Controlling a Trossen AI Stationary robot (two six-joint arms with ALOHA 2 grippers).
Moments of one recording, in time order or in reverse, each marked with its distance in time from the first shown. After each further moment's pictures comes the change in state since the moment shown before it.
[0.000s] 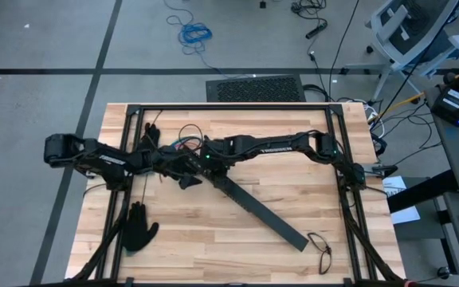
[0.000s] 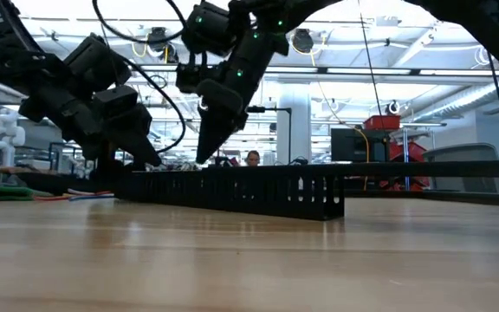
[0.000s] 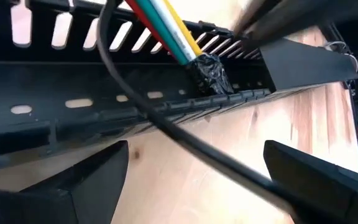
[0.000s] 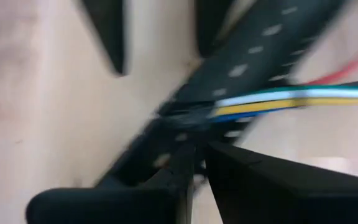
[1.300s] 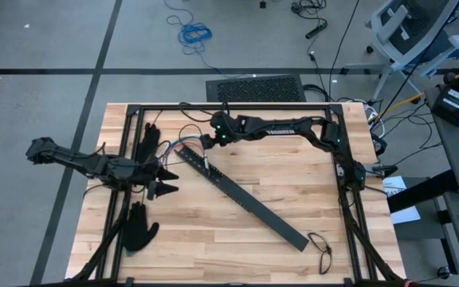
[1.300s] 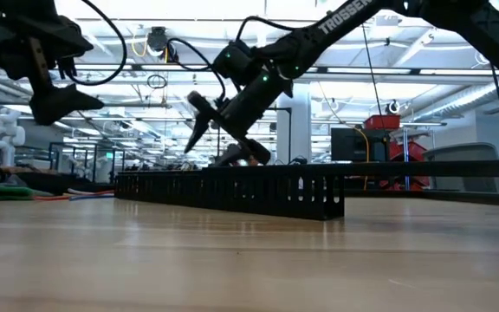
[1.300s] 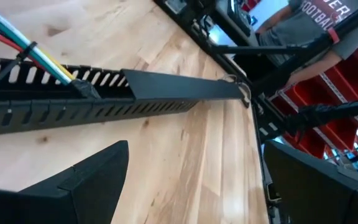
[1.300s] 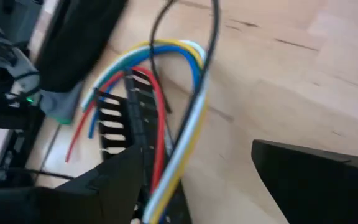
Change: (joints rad) left arm -0.486 -0.915 0.000 -0.624 -0.436 -0.166; right arm -0.206 -0.046 -0.216 0.471 -0.034 0.986
